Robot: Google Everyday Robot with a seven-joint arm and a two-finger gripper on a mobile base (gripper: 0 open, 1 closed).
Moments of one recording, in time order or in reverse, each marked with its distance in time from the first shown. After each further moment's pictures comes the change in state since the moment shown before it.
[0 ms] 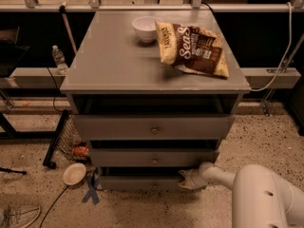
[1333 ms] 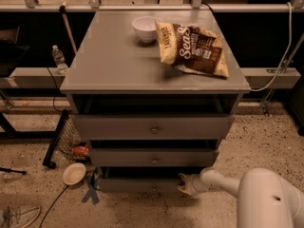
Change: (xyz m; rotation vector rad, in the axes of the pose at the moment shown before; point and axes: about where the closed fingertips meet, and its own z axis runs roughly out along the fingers) arm 0.000 0.032 -0.001 -0.026 -0.022 0.018
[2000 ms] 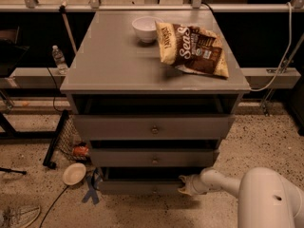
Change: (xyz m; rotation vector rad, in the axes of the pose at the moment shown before) arm -0.003 -0.001 -0.005 0.000 0.000 0.000
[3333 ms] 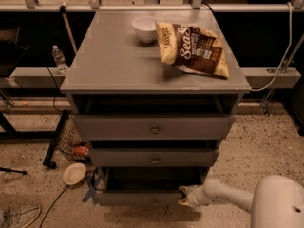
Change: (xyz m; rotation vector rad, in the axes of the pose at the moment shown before) arm -0.009 0.049 -0.010 -0.017 -0.046 0.037
